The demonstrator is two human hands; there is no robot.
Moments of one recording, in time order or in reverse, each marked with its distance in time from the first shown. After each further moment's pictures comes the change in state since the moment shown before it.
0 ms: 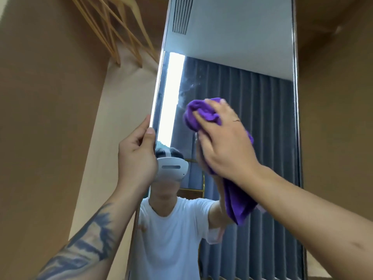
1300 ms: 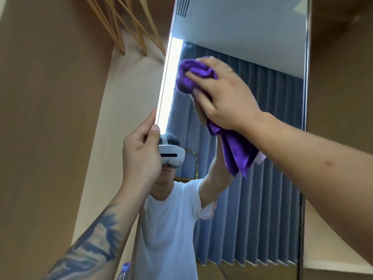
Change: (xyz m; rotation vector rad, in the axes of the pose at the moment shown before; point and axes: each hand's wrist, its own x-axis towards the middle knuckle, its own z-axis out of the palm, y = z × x) left_hand -0.009 0.010 -0.001 -0.157 -0.020 -0.091; right_hand 0.084 0.018 -0.011 -0.071 0.097 -0.338
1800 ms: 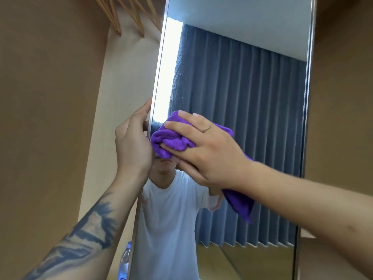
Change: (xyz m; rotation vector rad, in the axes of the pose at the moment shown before) left_hand -0.031 0.004 -0.015 -0.068 0.058 -0.068; right_hand -0.118 -0.083 0.023 0.098 -0.034 -0.354
